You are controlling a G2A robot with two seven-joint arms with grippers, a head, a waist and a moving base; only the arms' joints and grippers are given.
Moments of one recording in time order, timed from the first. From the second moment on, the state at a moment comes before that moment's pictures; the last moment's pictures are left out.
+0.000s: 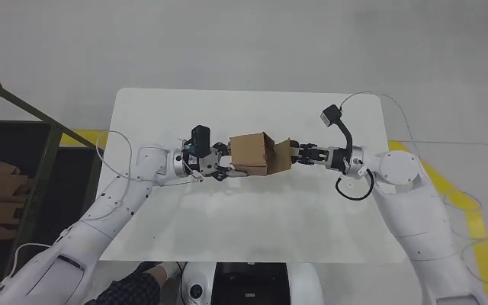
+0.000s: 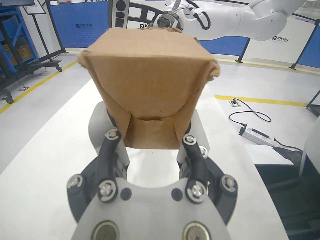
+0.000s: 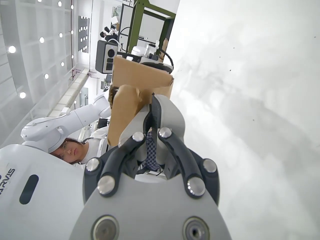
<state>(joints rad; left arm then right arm) 0.97 -0.98 -0.89 -1.30 1.38 -1.01 0.61 -1.06 -1.10 1.21 -1.49 0.24 -0.24 1.08</state>
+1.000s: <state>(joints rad) 0.94 -0.97 -0.84 -1.28 1.40 -0.99 0.58 -1.06 -1.09 1.18 -1.52 0.28 -0.22 1.15</state>
